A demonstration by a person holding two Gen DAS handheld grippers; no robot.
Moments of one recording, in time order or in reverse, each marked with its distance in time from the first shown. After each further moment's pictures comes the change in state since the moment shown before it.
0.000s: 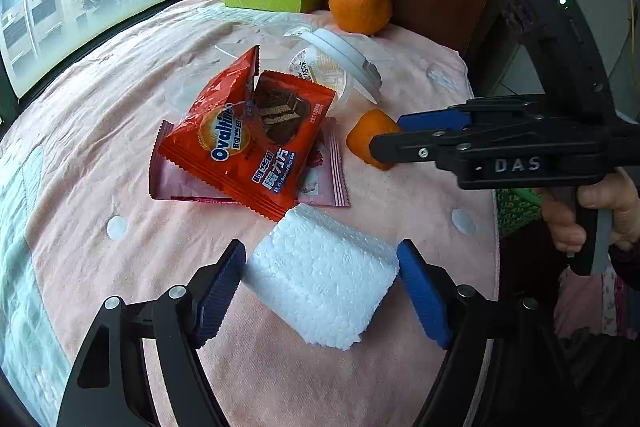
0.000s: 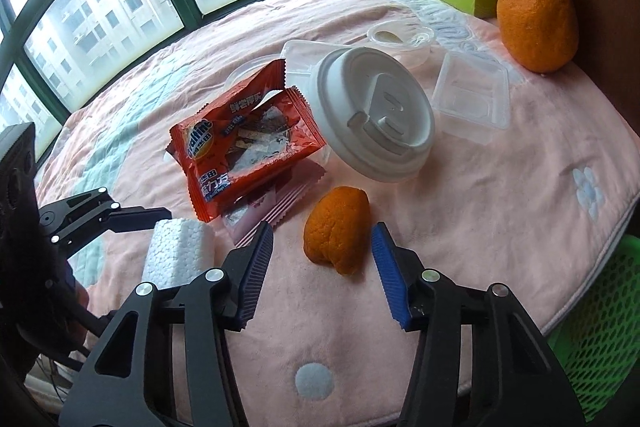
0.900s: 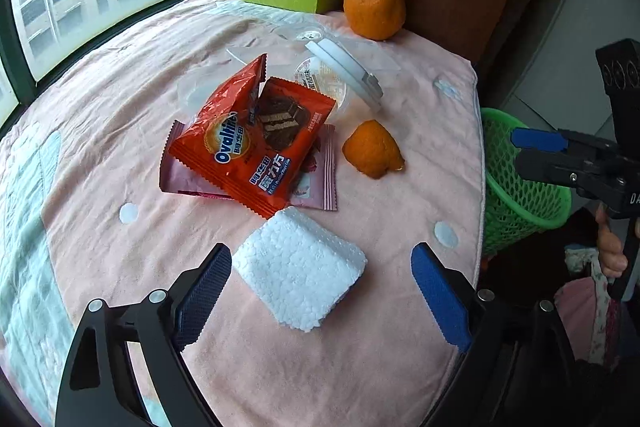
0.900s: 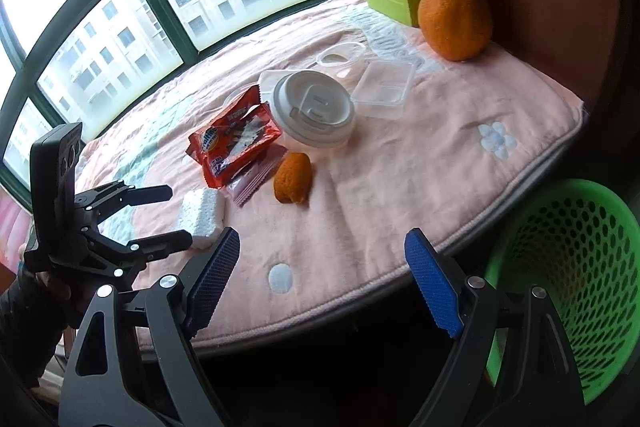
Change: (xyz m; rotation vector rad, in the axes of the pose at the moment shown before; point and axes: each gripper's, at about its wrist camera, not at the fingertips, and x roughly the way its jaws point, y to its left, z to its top) left arm -0.015 -0.012 0.006 -0.053 0.035 0.052; right arm -0.091 -0.034 -0.042 0.095 -0.076 0.038
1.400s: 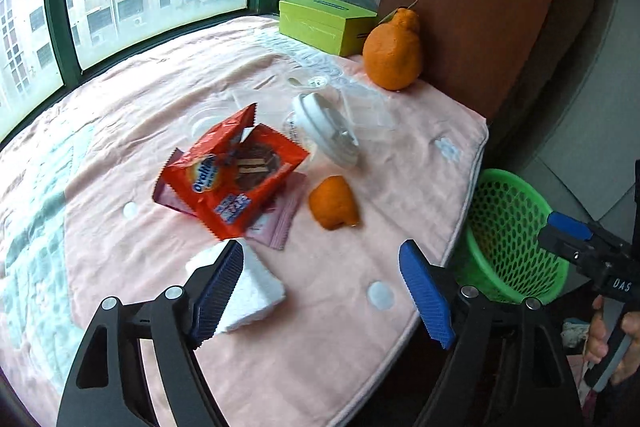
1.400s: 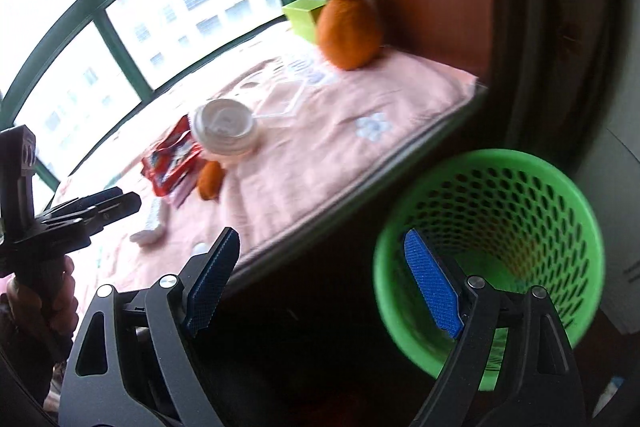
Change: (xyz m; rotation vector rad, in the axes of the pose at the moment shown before) left arm -0.024 -0.060 0.024 -0.186 -0.107 0.137; right arm -0.065 -0.067 -0.035 0.112 -0.098 -0.107
